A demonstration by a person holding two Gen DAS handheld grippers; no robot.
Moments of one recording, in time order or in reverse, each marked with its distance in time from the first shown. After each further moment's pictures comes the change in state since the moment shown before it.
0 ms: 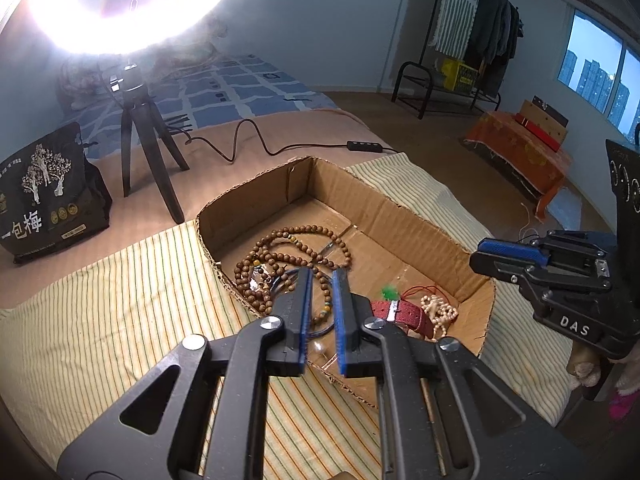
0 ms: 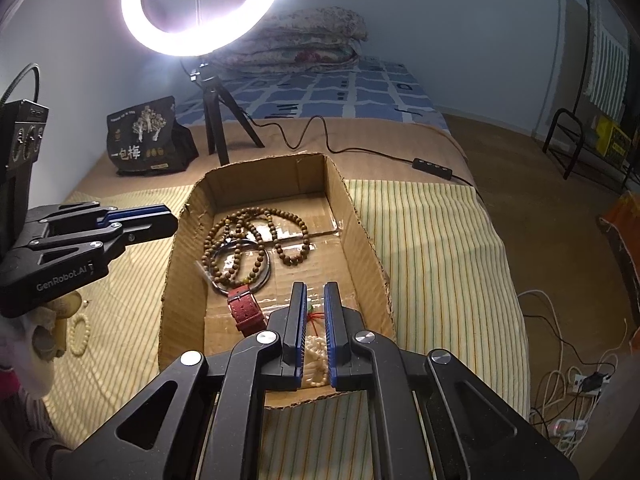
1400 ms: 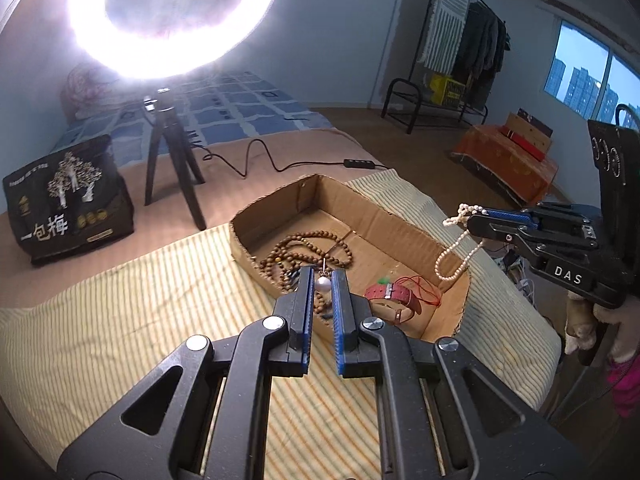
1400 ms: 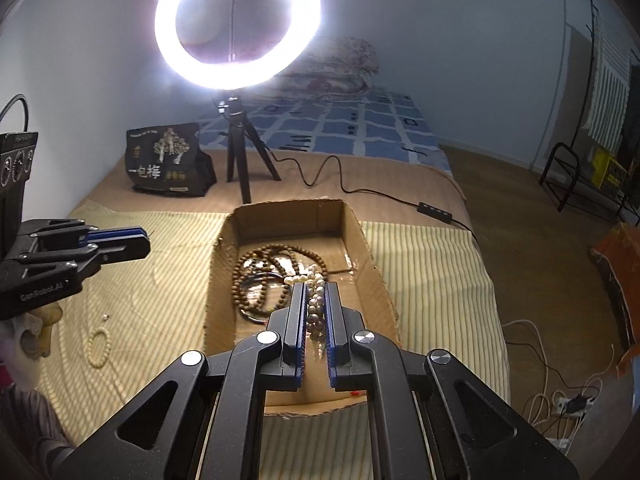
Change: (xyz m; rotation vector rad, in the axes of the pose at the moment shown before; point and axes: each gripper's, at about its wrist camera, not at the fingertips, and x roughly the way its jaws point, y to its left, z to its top) left arm -0.056 0.019 -0.007 0.009 -0.053 -0.043; right arm -0.039 0.025 0.020 -0.061 -0.083 -0.016
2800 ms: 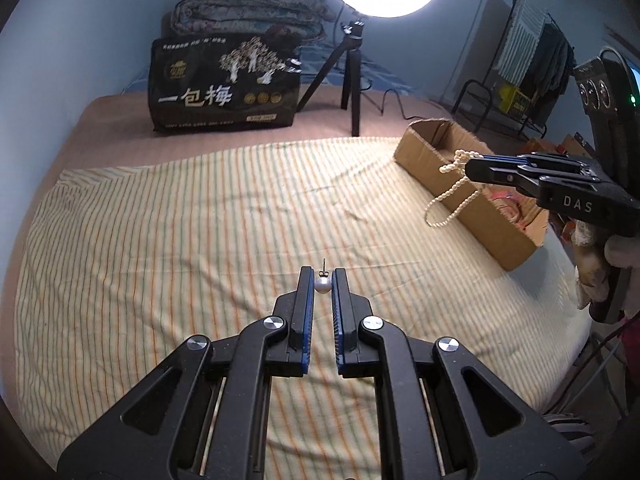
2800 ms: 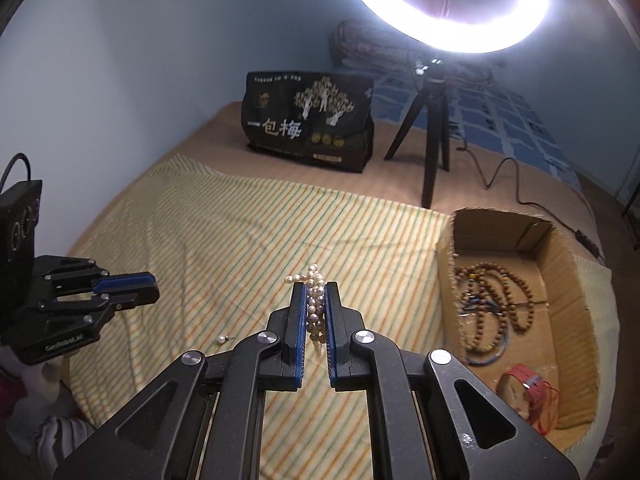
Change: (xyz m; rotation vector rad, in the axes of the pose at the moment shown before) left arm -0.099 0.145 -0.133 -0.201 0.053 0.154; right arm 0.067 0.184 0.014 -0.165 0.092 0.255
